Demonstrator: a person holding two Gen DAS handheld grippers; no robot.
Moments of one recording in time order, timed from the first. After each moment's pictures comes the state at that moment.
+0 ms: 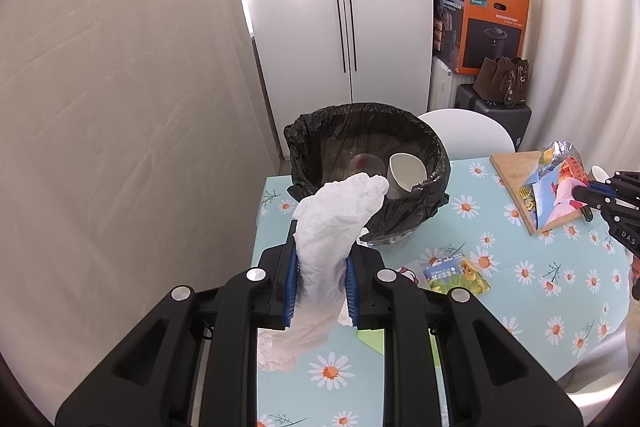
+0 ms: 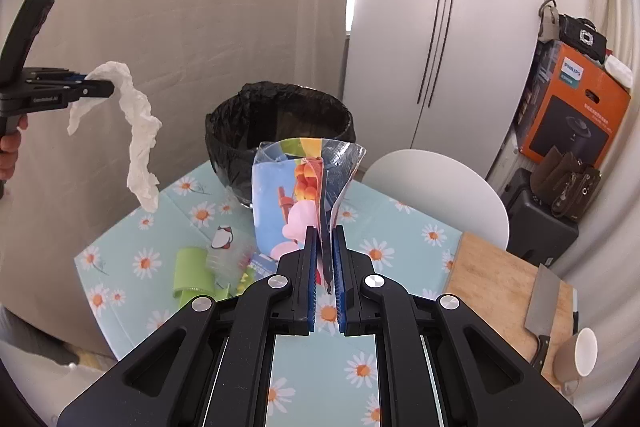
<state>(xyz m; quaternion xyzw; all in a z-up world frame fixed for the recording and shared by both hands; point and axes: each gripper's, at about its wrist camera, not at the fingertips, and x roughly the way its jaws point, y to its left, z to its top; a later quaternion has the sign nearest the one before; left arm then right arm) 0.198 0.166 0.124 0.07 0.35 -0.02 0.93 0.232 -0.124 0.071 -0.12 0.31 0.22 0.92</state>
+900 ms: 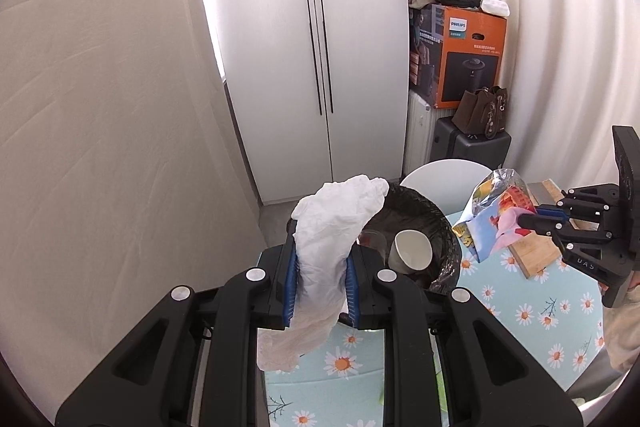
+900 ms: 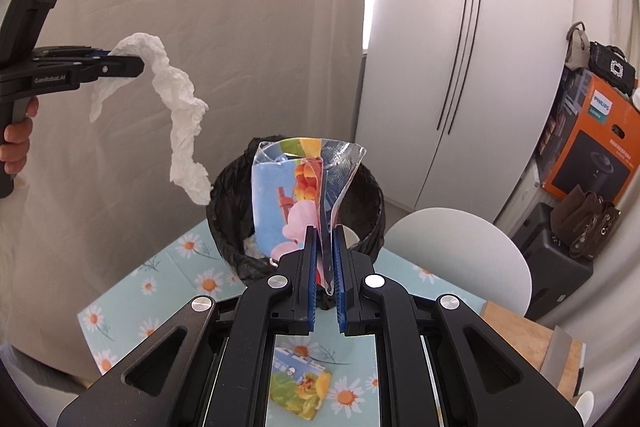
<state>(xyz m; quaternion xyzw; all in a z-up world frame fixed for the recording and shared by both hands) 0.291 0.198 0.184 0.08 0.30 -0.09 0.95 0.323 -0.049 0.109 -0.11 0.29 0.24 0.92</state>
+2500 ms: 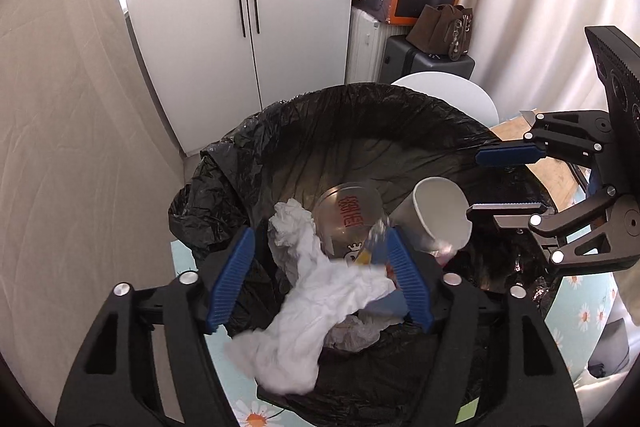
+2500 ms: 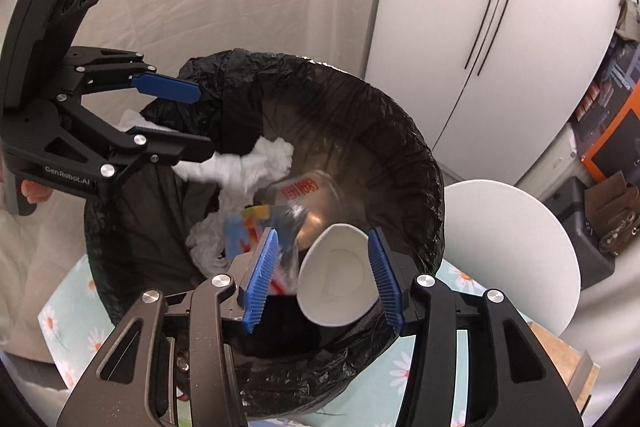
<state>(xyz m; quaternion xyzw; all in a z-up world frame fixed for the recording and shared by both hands) 0.455 0.182 0.012 0.09 0.42 -0.22 0.87 0.464 0.015 0.010 -0.15 0.41 0.24 0.87</state>
